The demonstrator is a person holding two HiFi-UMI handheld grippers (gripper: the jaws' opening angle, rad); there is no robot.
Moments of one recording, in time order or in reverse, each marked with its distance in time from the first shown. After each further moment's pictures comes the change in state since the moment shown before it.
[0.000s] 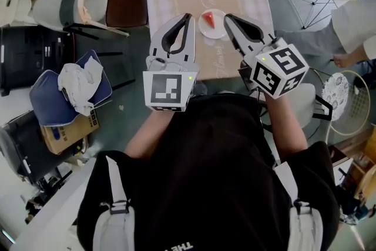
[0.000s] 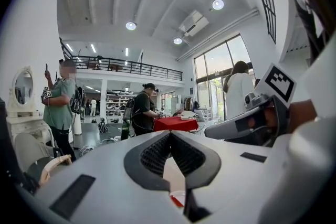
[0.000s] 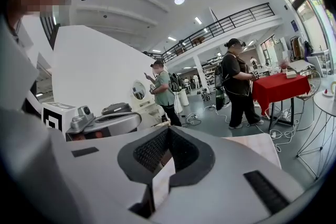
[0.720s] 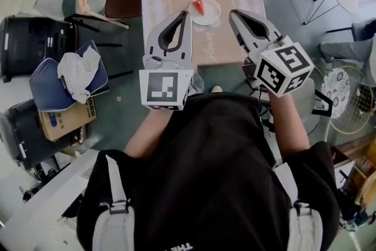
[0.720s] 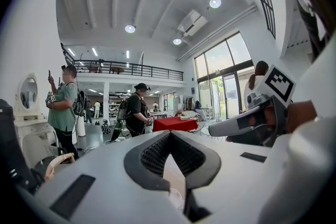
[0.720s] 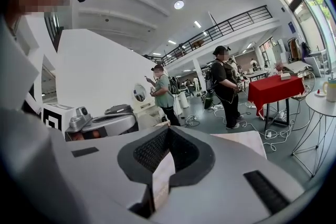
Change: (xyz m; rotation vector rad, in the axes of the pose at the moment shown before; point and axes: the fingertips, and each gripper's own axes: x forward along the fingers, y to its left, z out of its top) left arm -0.035 -0.084 0.004 0.024 0.007 0.038; right arm -0.096 -0.014 -0.020 0.001 -0.035 -0.004
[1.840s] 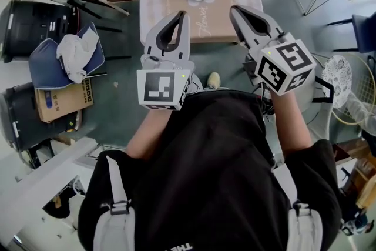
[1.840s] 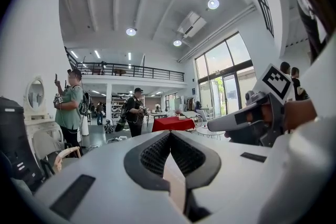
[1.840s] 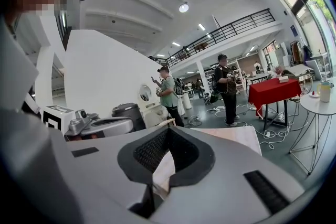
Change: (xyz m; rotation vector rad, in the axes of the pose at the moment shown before) left arm -0.103 -0.089 -0.020 -0.003 0.002 0.041; right arm -0.110 0.047 -0.051 -0.032 -0.014 0.035
